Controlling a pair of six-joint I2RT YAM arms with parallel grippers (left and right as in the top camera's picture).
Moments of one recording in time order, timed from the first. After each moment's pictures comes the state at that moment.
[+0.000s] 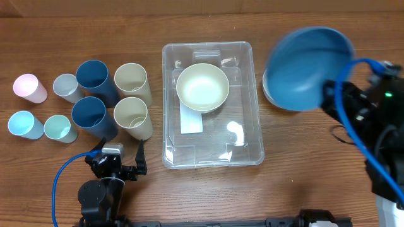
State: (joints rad) left arm 0.06 0.02 0.10 -0.33 0.15 0.01; right arm -0.02 1.00 1.36 -0.91 -0.28 0.60
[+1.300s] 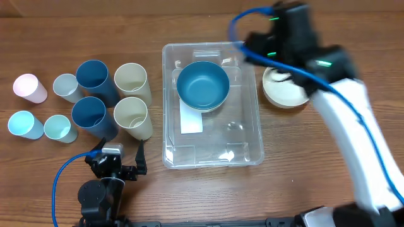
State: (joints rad) left arm 0.06 0.02 0.10 -0.33 0.15 0.01; right arm 0.27 1.57 1.81 -1.01 0.00 0.46
